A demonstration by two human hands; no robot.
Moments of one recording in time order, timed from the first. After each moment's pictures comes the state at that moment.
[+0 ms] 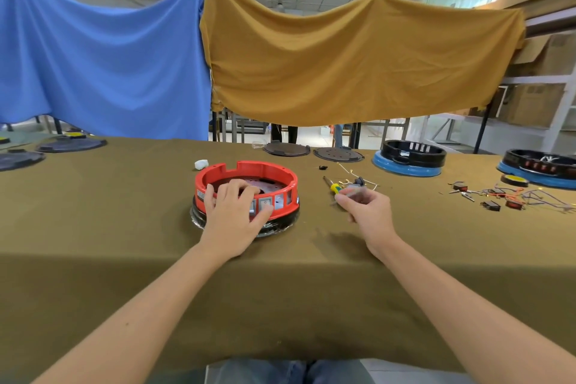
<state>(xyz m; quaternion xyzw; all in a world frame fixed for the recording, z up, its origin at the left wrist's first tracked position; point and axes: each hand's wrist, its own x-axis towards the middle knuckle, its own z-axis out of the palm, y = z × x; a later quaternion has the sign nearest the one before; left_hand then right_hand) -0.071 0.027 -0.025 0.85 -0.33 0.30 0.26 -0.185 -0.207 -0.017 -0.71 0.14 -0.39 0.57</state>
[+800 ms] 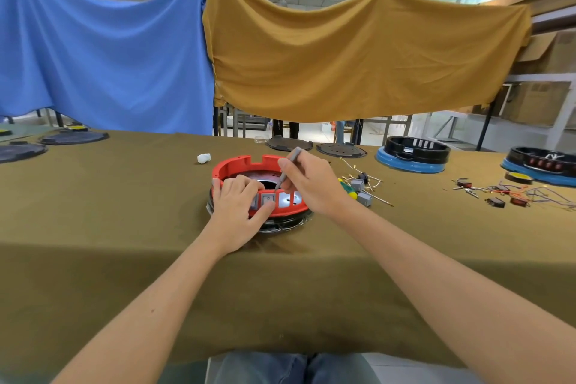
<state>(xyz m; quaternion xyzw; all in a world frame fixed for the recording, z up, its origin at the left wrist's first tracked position) -0.058 0.032 -0.033 0.82 -0.41 0.28 0.30 -0.150 -0.123 0.041 -0.87 -0.04 -0.30 0.39</state>
